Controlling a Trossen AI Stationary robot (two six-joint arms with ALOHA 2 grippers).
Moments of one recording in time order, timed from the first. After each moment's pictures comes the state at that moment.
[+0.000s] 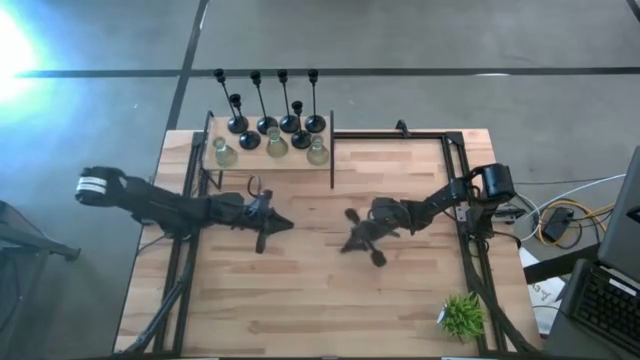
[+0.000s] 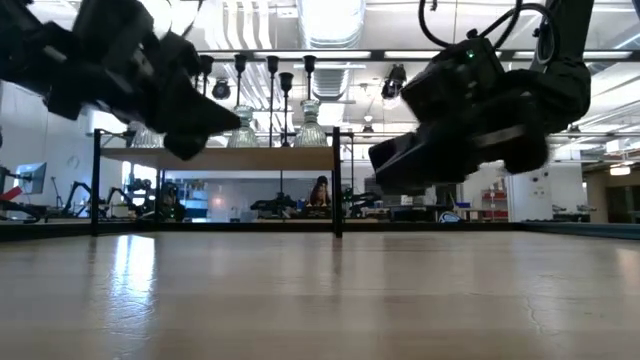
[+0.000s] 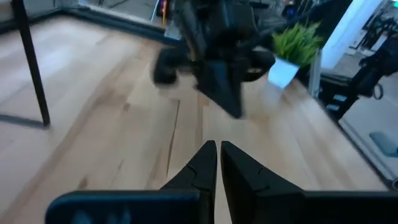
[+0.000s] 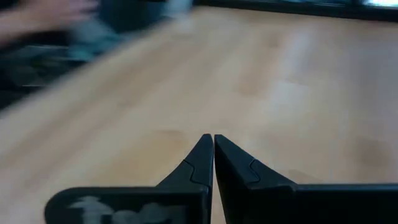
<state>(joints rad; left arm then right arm) -0.01 1.19 0.26 0.73 0.06 -0.26 -0.02 1.82 0.54 0.89 -0.44 -0.11</state>
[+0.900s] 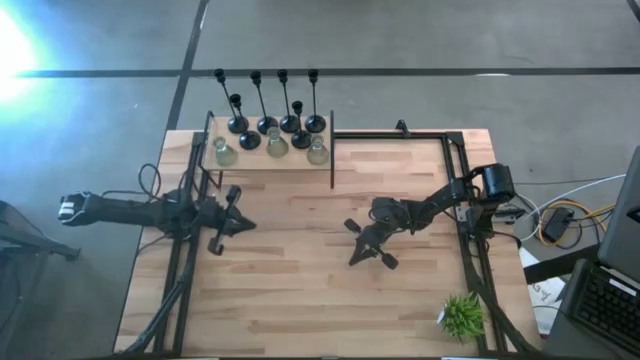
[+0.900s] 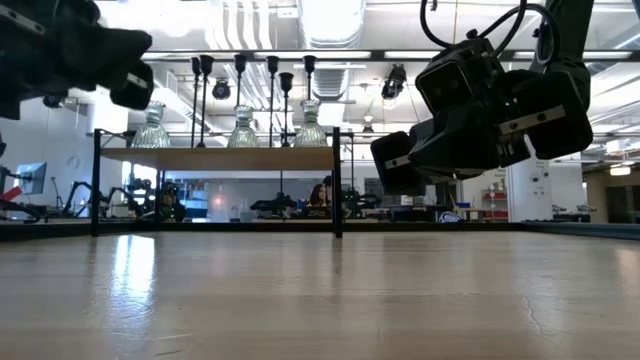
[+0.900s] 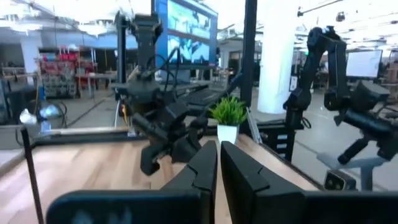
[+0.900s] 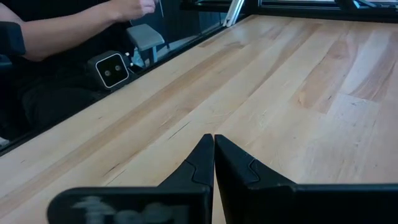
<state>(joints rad) -0.01 0.33 0.01 0.50 0.22 -0.05 -0.02 1.82 0.54 0.89 -0.76 -0.11</state>
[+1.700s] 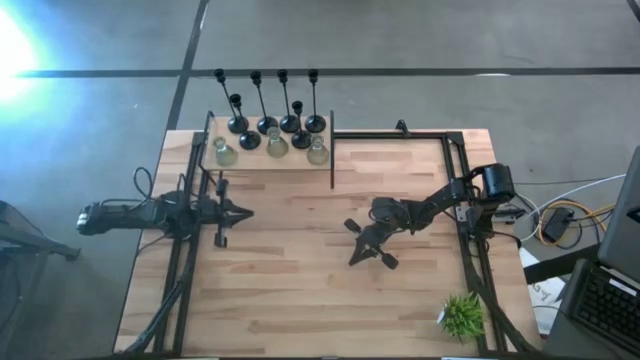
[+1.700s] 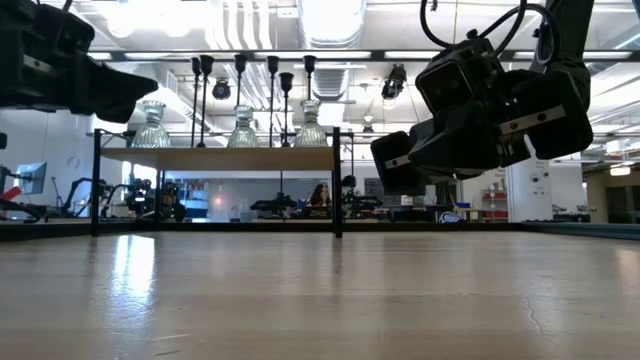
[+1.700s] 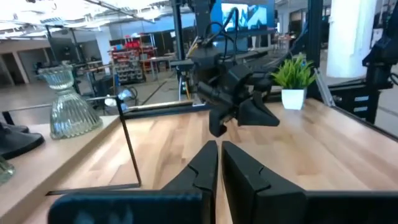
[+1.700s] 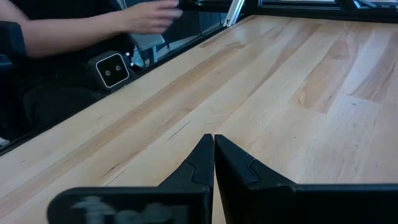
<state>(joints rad) -0.01 0.00 0.01 0.01 -0.04 0.13 -0.02 1.82 0.54 0.89 -0.76 -0.11</state>
